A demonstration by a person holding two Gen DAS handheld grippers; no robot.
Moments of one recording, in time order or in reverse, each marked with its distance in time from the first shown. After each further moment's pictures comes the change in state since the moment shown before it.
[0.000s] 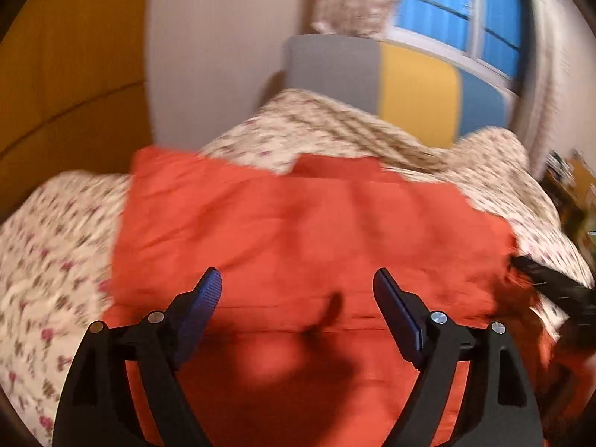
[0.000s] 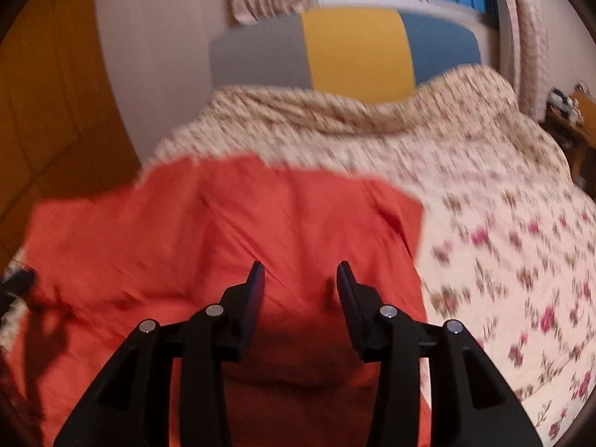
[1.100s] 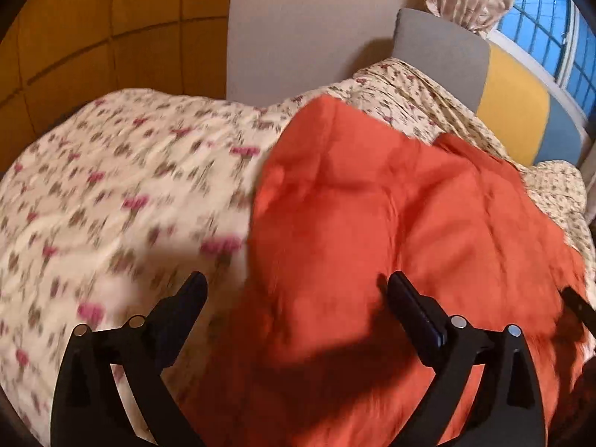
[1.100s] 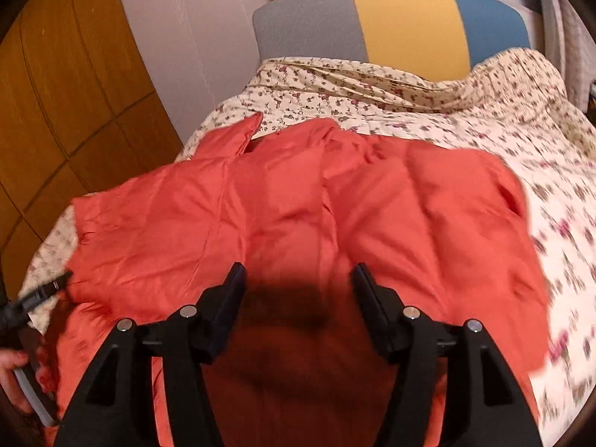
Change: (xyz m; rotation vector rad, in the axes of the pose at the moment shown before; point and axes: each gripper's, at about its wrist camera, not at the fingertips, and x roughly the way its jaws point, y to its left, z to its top) left arm 0.019 0.120 -0.020 -0.200 0.150 0.131; right arm 0.031 0.053 -0.014 0.014 0.142 0.159
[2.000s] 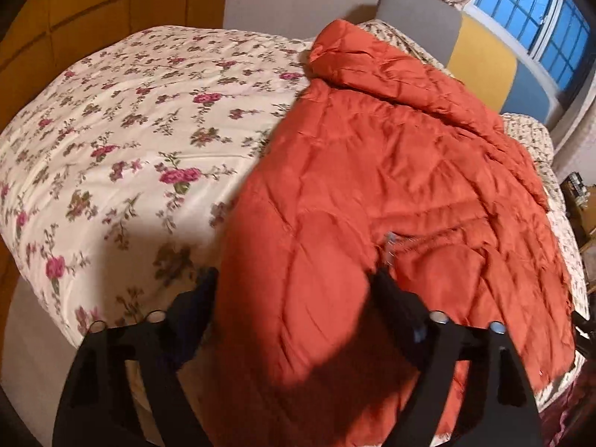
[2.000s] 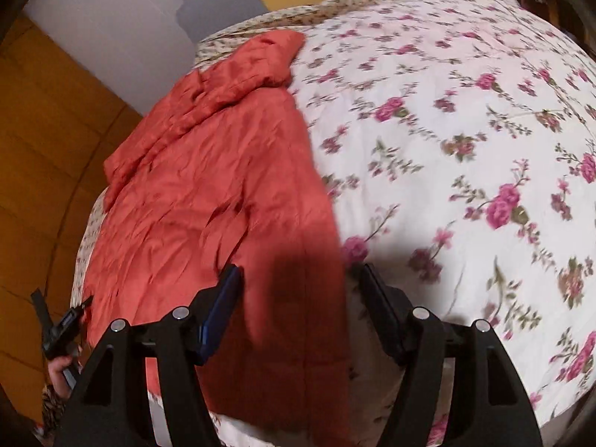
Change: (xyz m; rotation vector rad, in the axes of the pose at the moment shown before) left arm -0.125 0.062 -0.158 0.016 0.147 -0.085; right arm -0.222 -0.113 -0.197 0.299 0.191 0.054
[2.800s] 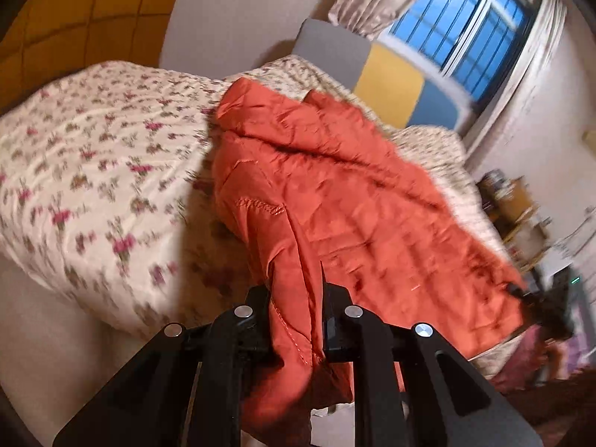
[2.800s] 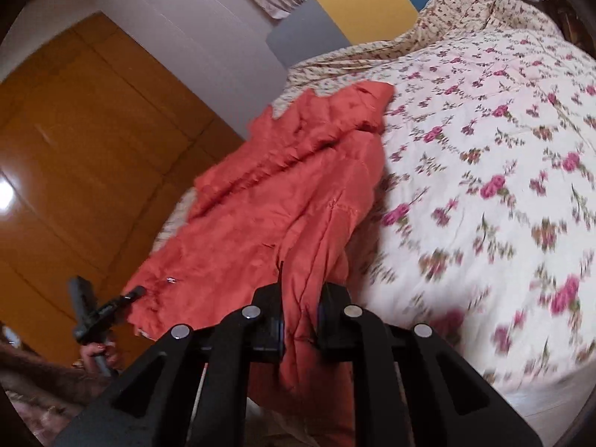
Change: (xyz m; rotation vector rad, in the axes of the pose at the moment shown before) left arm -0.127 -0.019 -0.073 0.043 -0.136 -0.347; right arm -0.102 0.003 -0.051 -0.086 -0.118 0.351
